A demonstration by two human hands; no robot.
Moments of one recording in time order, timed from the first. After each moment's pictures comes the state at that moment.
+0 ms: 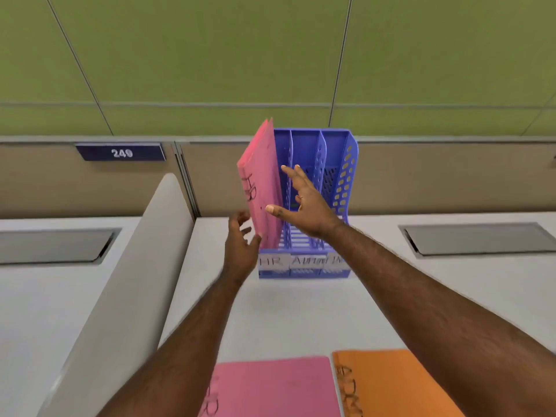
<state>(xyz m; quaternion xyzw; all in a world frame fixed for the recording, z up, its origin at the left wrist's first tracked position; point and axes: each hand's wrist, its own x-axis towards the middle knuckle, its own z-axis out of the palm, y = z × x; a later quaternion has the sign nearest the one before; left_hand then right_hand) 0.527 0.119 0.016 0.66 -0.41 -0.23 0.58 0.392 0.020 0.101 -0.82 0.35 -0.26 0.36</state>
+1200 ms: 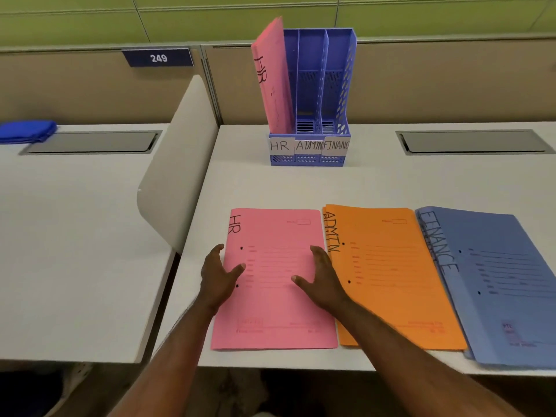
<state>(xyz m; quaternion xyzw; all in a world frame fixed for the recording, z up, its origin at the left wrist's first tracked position) 0.424 0.473 -0.083 0.83 -0.28 -0.30 0.37 0.202 0.368 -0.094 -0.76 0.48 -0.12 0.42</state>
